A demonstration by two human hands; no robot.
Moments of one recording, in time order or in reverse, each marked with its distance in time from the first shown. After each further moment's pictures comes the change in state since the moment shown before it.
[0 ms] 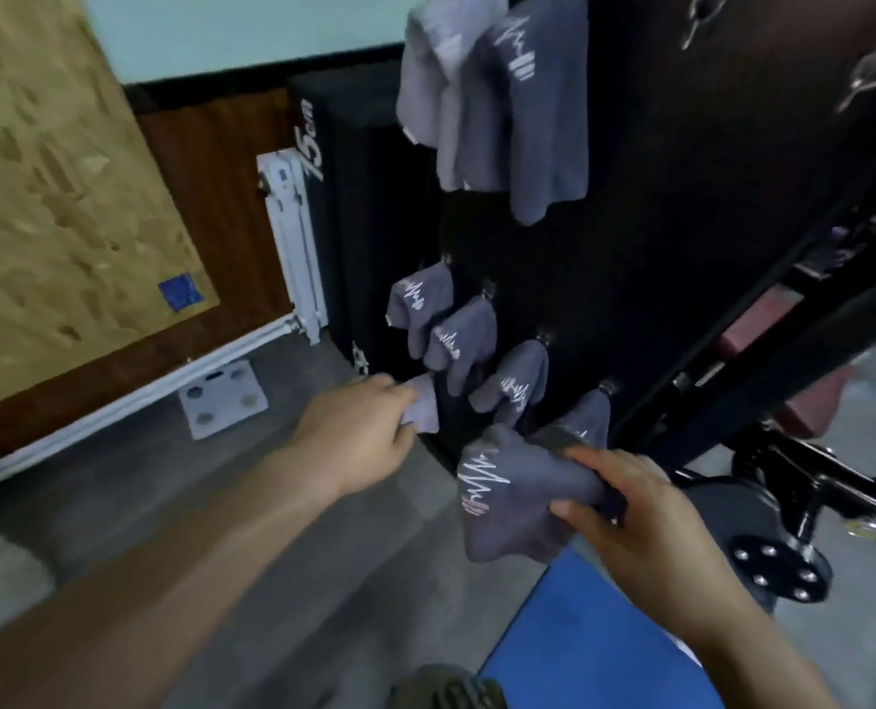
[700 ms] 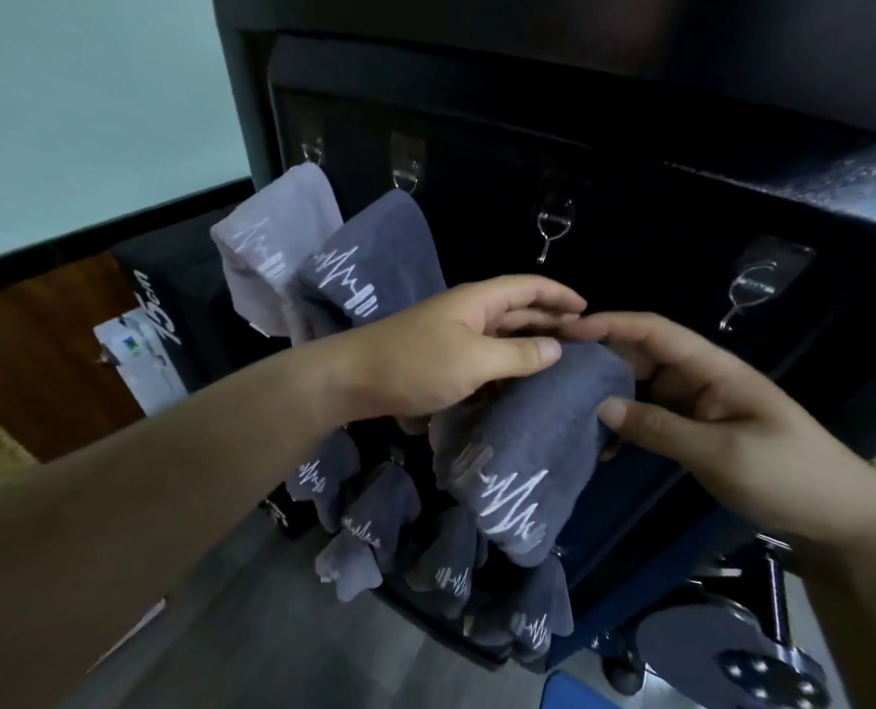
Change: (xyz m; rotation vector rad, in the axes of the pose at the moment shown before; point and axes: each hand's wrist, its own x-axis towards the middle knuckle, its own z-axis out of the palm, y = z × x) left_hand 0.256 0.103 -0.213 -0.975 -0.320 0.613; right_hand 0.207 -0.040 -0.197 0.643 0.038 -0.254
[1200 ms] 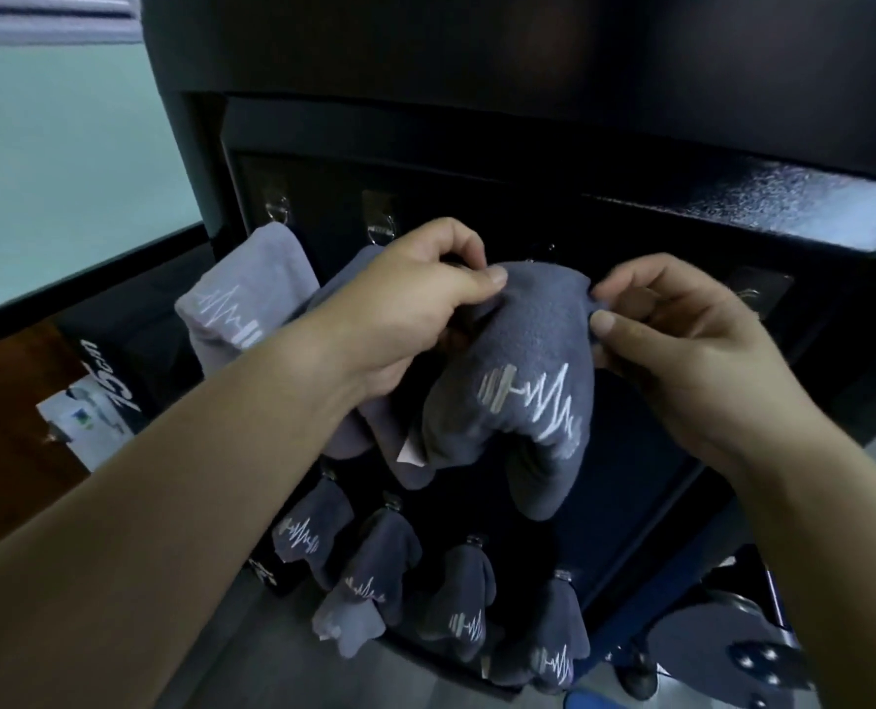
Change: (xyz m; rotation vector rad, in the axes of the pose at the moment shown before) left_hand 0.041 0.009 -0.050 -0.276 0.342 -0.050; right_hand 0.062 -0.002 -0.002 0.194 0.407 -0.130
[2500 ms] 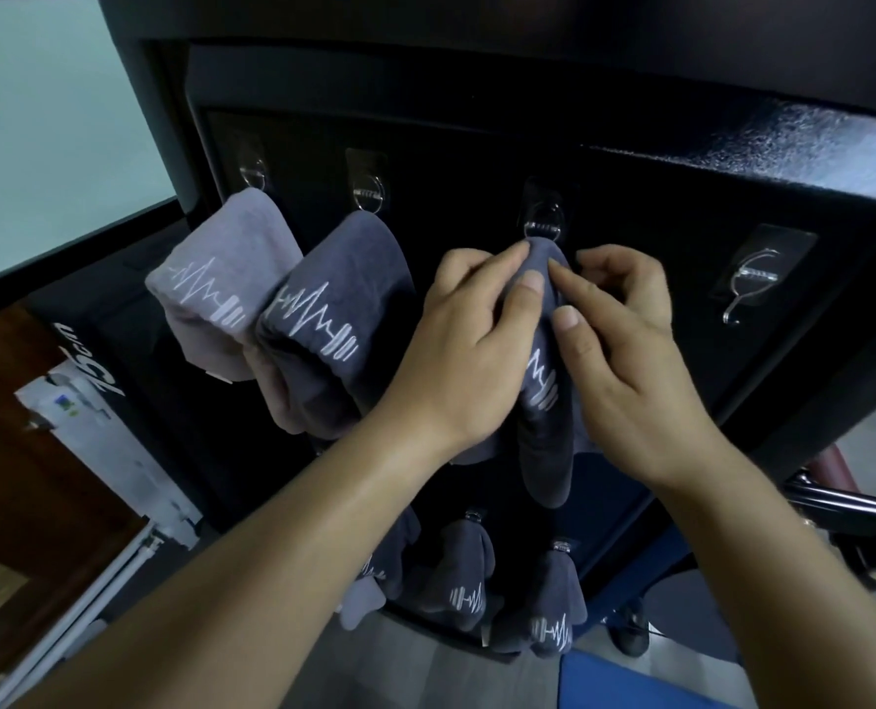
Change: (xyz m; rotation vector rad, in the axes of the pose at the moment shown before) left_hand -0.011 -0.056 0.040 0.309 0.115 0.229; right_hand -0.013 0.048 0.019 -0.856 0.143 -0.155
